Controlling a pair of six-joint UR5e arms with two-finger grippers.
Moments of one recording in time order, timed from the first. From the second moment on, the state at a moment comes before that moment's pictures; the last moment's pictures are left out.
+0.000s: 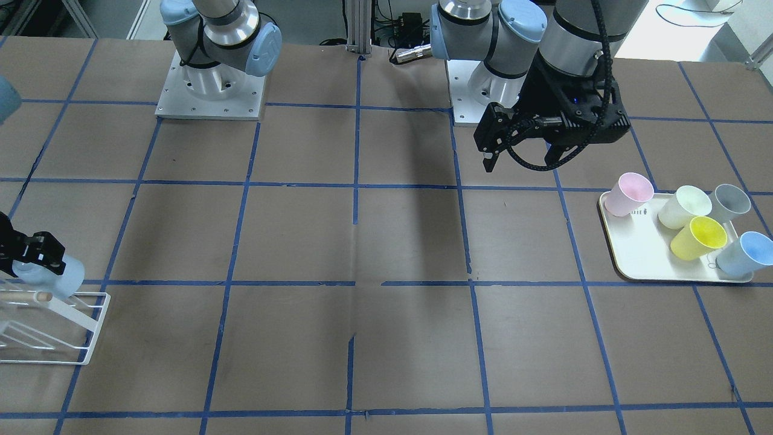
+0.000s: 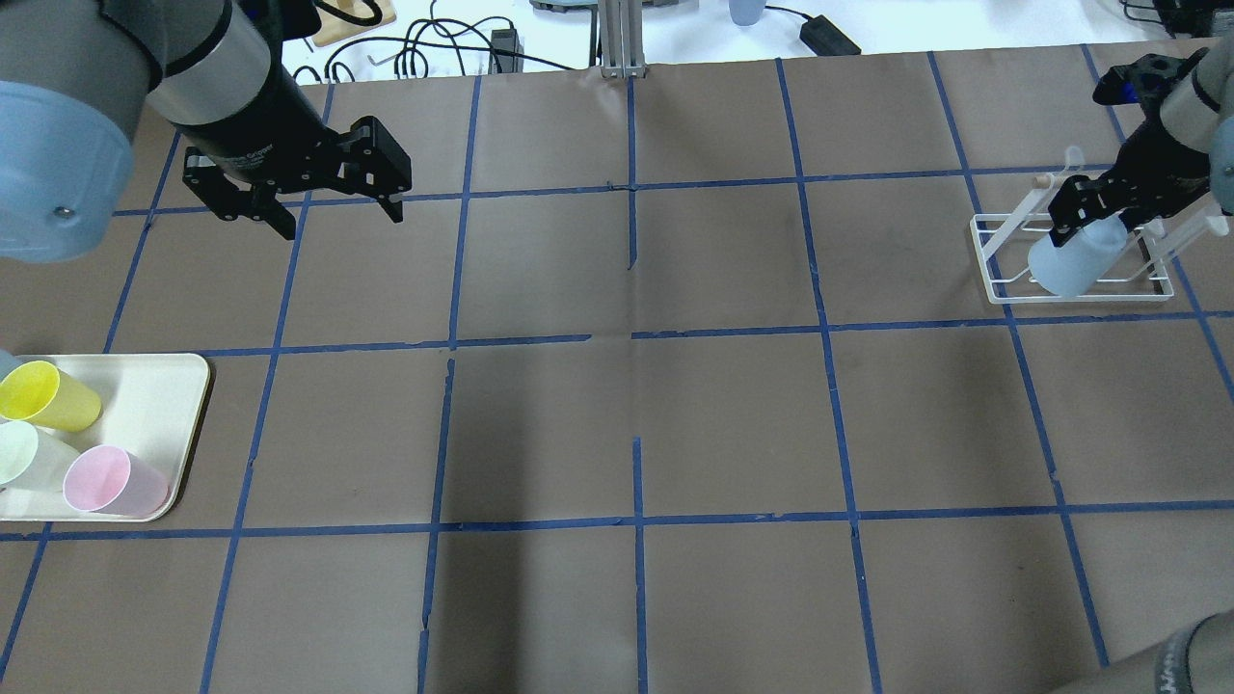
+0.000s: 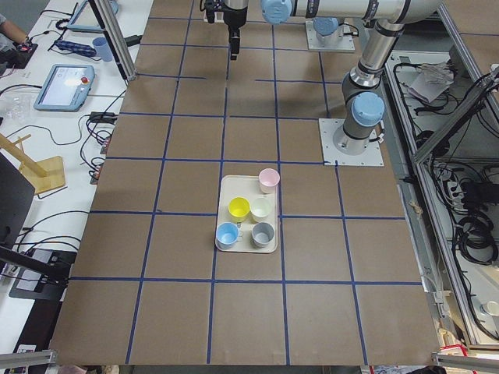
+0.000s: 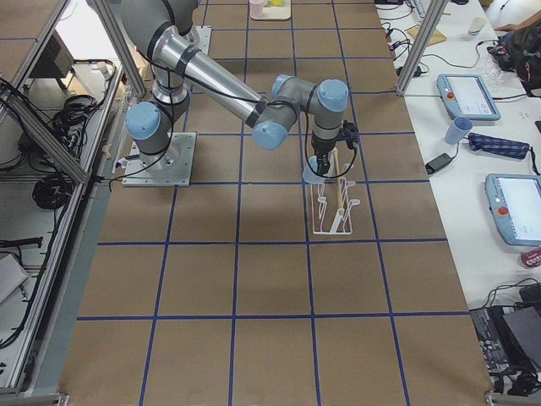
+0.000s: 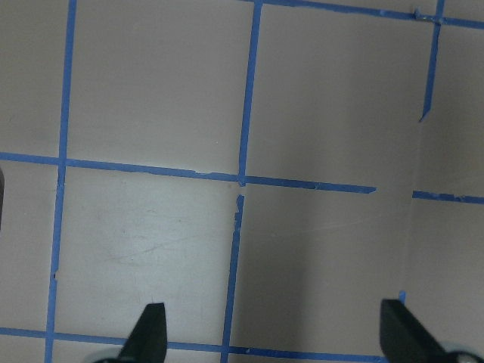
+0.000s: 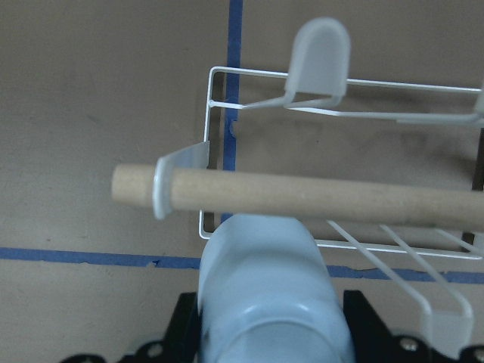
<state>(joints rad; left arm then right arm) -1.58 -1.56 -1.60 -1.46 1.54 -0.12 1.11 -1.28 1.69 -2.01 -1.56 -0.52</state>
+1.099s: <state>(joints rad) -1.57 -1.54 -1.60 -1.51 1.50 -0.12 1.13 -1.51 1.68 -1.81 -1.52 -0.54</state>
